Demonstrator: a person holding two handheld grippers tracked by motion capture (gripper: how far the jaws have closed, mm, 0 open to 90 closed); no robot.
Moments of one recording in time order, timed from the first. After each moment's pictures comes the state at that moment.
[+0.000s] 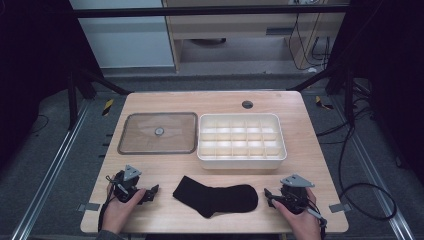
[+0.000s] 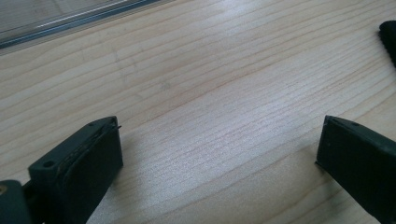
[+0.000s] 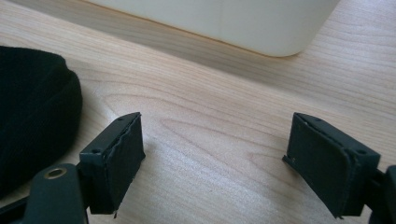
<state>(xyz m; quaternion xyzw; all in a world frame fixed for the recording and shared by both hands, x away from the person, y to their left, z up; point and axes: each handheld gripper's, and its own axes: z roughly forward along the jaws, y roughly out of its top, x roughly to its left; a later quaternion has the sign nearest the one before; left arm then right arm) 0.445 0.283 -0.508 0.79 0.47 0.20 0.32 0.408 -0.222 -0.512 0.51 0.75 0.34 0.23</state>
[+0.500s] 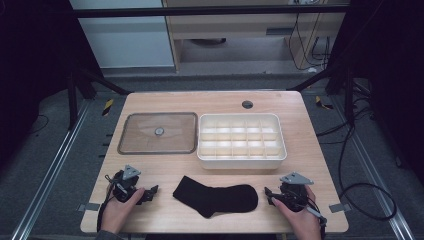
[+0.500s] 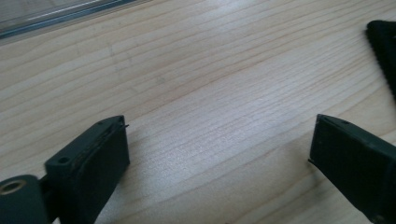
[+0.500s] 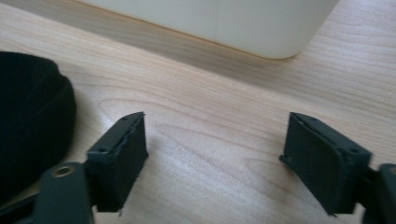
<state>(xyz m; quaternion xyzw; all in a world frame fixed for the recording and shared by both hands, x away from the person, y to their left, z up) 0.443 0.284 -0.502 0.79 0.48 0.18 0.32 0.412 -0.220 -0.508 0.51 0.76 0.33 0.22</state>
